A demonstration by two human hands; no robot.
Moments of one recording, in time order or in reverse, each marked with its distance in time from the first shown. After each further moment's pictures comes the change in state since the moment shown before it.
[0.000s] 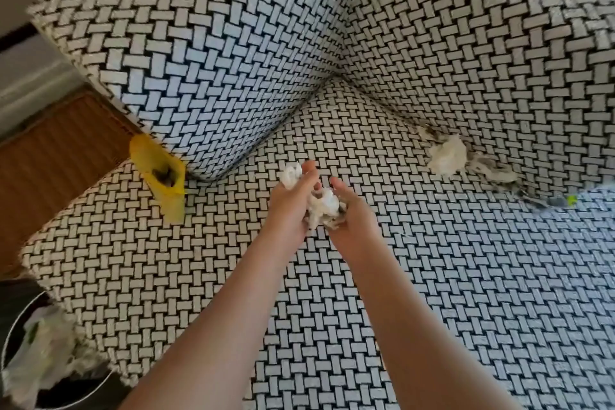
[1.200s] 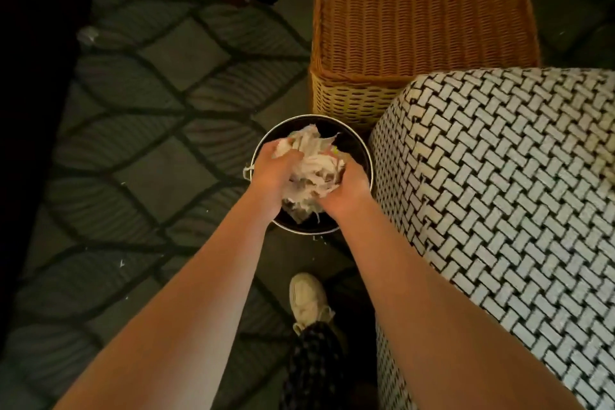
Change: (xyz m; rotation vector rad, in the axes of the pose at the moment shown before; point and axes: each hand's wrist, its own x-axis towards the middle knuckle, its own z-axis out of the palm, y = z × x) left_hand -0.033 -0.054 -0.490 -0.304 0.724 0.023; right_hand 0.005 0.445 0.185 -0.615 -0.280 0.472
